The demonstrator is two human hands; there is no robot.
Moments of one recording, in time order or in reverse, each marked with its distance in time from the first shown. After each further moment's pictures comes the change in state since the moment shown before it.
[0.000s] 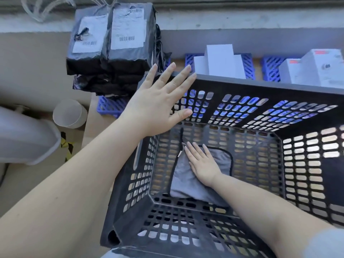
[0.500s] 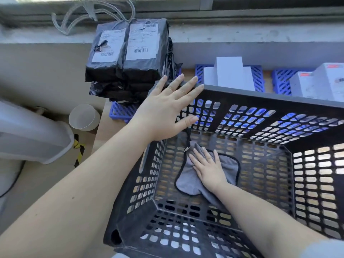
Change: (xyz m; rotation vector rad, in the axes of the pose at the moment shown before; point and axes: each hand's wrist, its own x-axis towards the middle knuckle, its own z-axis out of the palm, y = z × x) left_hand -0.002 0.001 -0.006 -0.066 -0.018 -0.012; right_hand 0.009 0.002 -0.004 -0.042 0.083 0.004
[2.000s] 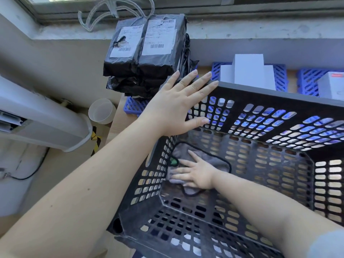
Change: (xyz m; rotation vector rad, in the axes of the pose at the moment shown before) left_hand 0.002 0.001 0.005 0.074 0.023 -0.010; right_hand 0.041 -0.027 -0.011 -0.252 -0.134 -0.837
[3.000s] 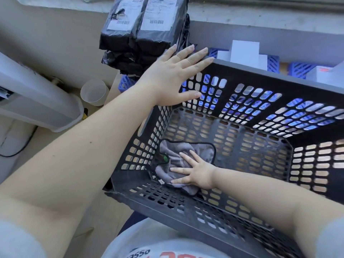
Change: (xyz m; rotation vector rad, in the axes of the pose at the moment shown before) left_hand -0.002 0.000 -0.003 0.011 -0.027 -0.007; right_hand -0.059 -0.044 0.011 -0.040 -0.296 -0.053
